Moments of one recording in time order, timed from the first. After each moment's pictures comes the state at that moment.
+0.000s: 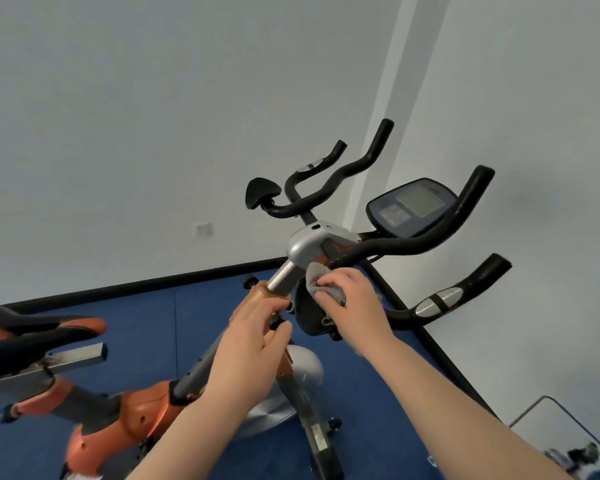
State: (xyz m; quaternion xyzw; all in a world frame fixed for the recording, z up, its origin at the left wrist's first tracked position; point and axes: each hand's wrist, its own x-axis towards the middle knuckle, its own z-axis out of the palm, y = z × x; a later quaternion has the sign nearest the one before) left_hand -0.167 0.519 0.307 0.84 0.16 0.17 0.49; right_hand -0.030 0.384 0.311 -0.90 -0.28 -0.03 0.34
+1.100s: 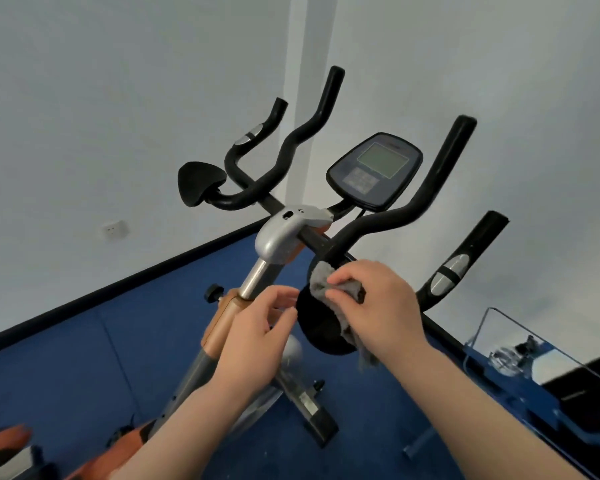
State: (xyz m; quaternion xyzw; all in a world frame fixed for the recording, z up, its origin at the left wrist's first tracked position) left_hand -0.076 0.586 0.277 0.79 0.00 0.05 0.62; right_hand -0.045 0.413 0.324 -0.93 -0.15 -0.17 0.29
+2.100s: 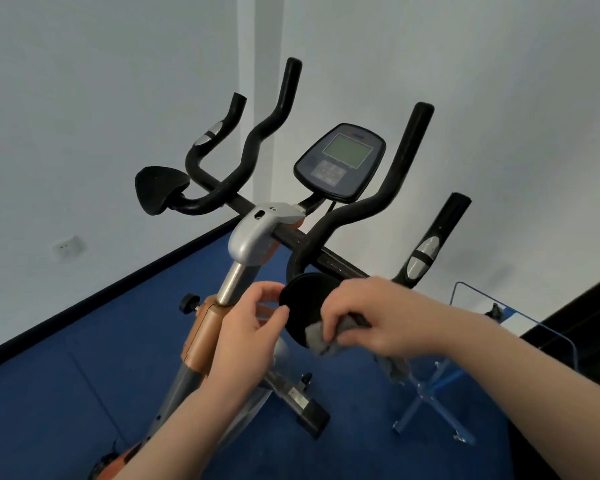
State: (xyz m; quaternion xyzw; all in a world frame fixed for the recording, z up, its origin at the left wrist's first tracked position) left_hand -0.064 0.581 0.280 0.77 -0.03 0.05 0.63; right_hand -0.049 0.385 0.364 -0.92 -0.33 0.13 0.18
